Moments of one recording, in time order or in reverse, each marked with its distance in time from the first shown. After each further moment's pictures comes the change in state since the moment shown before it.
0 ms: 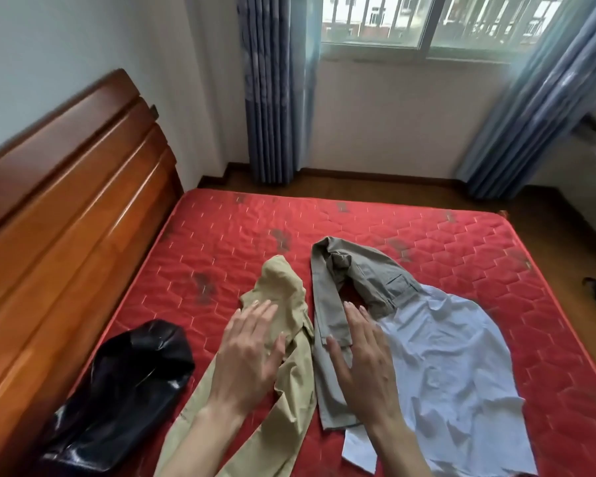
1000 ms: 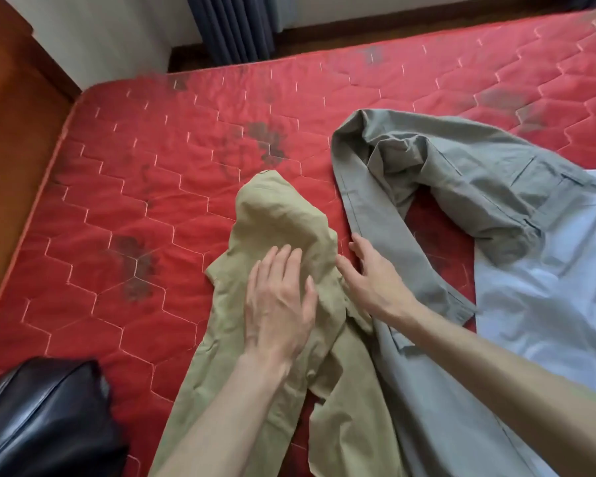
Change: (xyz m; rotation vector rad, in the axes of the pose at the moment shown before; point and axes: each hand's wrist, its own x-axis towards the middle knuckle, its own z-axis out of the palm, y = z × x) left_hand 0.156 -0.255 0.421 0.167 -0.193 -0.101; right_hand 0.211 0.262 0.426 0.375 -0.415 0.439
